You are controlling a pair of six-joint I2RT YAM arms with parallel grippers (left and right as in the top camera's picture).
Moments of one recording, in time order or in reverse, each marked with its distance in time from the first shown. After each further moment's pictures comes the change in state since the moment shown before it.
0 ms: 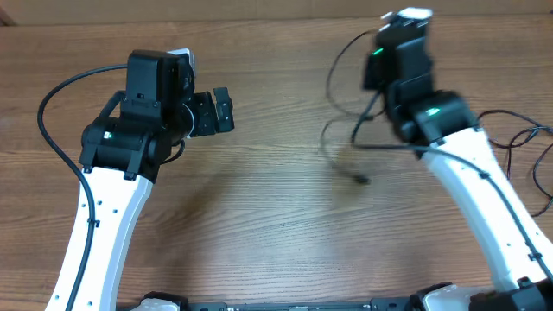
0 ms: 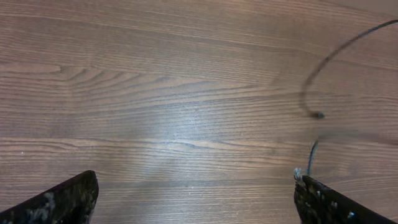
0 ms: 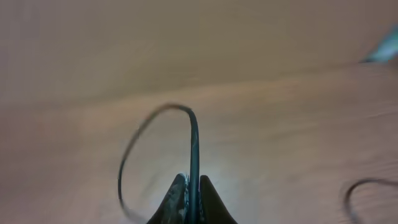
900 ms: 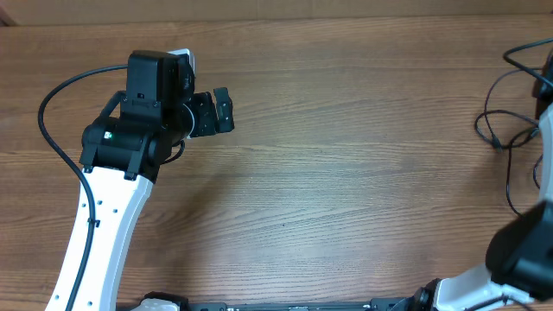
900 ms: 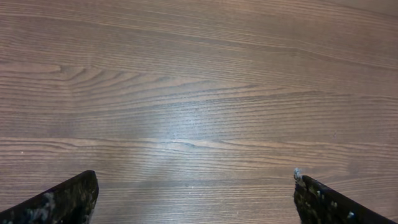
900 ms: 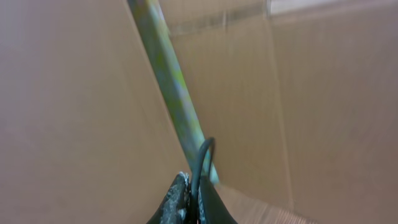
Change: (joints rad) left arm 0.000 0.000 0.000 0.000 0.000 0.000; right arm -0.724 0.253 0.087 0.686 -0.003 0.056
